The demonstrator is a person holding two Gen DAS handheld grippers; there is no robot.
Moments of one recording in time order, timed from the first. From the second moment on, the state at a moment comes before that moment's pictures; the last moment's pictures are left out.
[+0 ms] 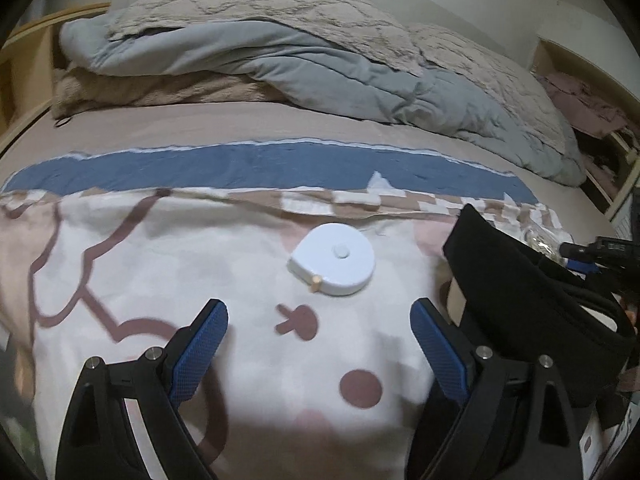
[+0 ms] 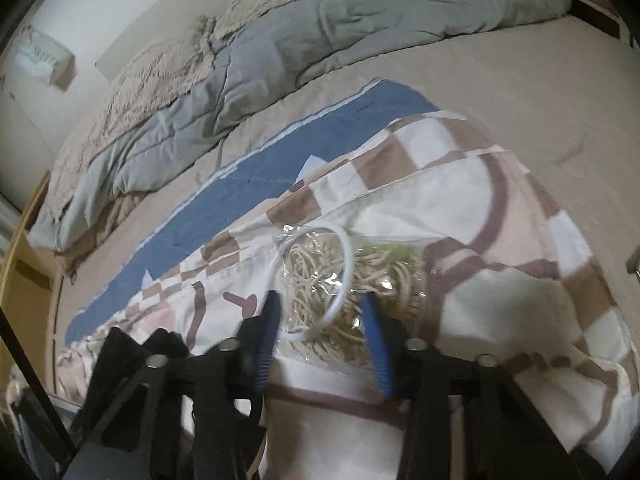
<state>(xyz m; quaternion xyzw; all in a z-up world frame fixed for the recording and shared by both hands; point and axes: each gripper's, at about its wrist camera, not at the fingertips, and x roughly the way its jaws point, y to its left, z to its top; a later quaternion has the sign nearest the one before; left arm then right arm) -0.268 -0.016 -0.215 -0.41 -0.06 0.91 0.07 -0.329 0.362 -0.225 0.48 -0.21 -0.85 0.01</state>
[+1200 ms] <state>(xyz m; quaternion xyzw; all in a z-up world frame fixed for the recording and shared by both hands) -0.246 -0.003 -0.168 -0.39 0.00 0.92 0.05 -0.223 0.331 -0.090 0.39 -0.17 -0.89 0.15</state>
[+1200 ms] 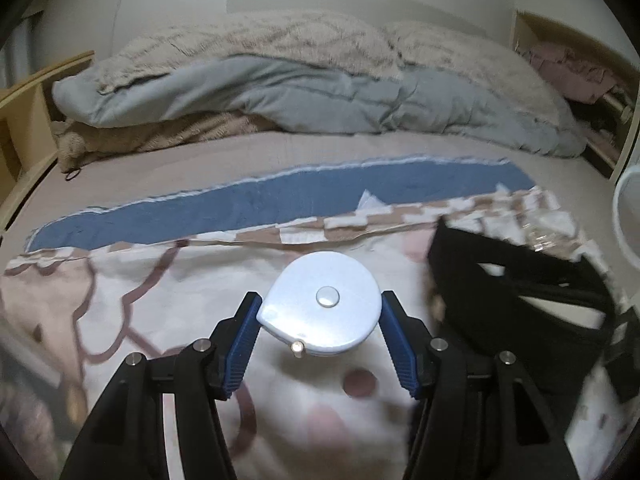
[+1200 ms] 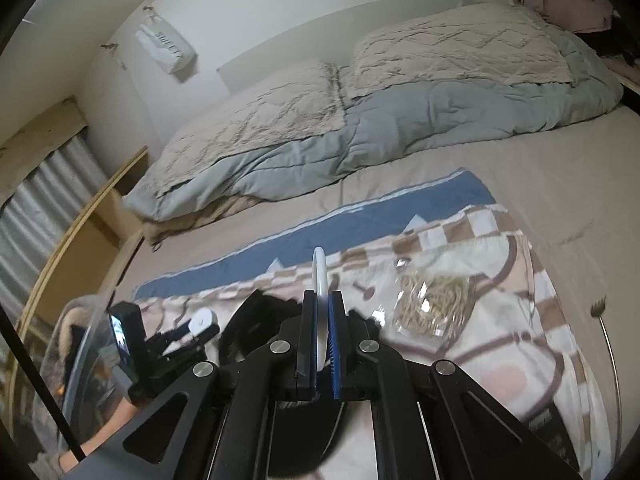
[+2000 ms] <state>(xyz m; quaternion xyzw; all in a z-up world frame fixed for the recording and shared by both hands) 0.013 0.061 -0.179 -0.53 0.09 0.82 0.22 -0.050 0.266 -0.201 0.63 -0.05 -0.75 0.21</state>
